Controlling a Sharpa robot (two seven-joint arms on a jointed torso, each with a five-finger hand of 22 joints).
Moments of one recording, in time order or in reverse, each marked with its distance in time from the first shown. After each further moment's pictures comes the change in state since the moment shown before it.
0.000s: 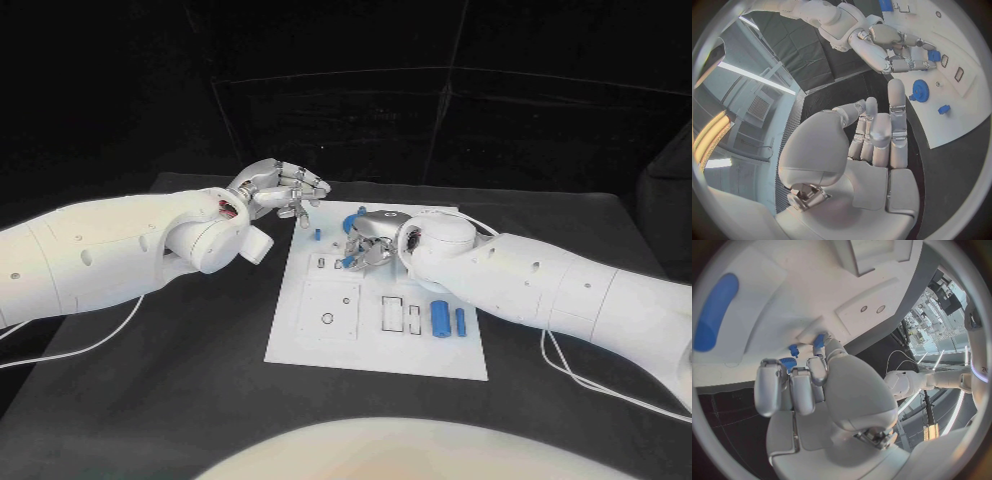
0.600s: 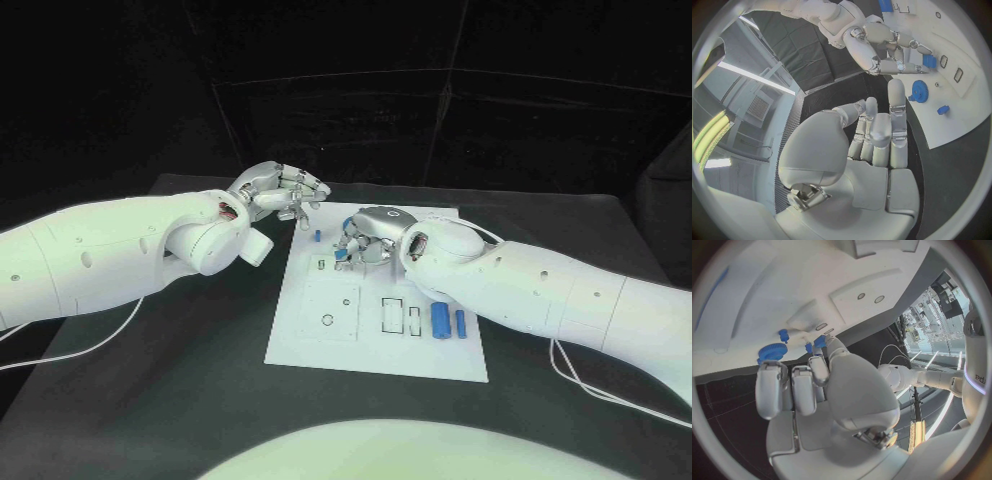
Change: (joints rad) left arm 0.000 -0.001 -0.001 0.001 0.000 0.004 -0.004; left_hand -0.004 -0.004 0.005 -0.005 0.000 -0.004 0.004 0.000 -0.003 -0.004 0.004 0.000 -0.005 0.000 0.000 0.000 -0.001 0.000 0.000 0.000 0.000 0.000; right arm -0.009 -0.039 -0.006 0.059 0.000 -0.180 0.066; right_hand -0.059 -0.022 0.053 0.041 0.080 0.012 -0.002 -0.001 0.000 0.021 -0.021 0.012 0.013 -0.001 -0.015 0.009 0.000 0.000 0.012 -0.012 0.027 0.022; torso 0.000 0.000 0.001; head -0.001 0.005
